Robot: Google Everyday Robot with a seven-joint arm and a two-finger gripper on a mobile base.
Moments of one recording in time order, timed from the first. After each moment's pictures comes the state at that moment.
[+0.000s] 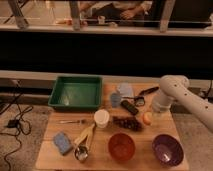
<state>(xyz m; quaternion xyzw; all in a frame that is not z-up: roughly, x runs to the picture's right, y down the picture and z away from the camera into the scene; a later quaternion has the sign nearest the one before) 0.270 0.149 0.795 -0.38 -0.08 0.07 0.92</state>
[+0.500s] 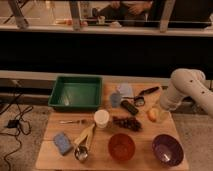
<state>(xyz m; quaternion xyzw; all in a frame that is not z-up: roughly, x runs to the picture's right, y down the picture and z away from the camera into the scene) 0.286 0.128 0.735 -0.35 -0.09 0.07 0.93</state>
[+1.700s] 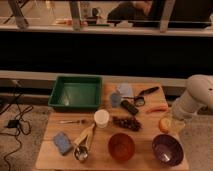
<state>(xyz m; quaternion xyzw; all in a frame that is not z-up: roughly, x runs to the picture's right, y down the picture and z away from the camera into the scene) 0.317 0.167 0.677 -0.37 -0.07 0.07 0.92</state>
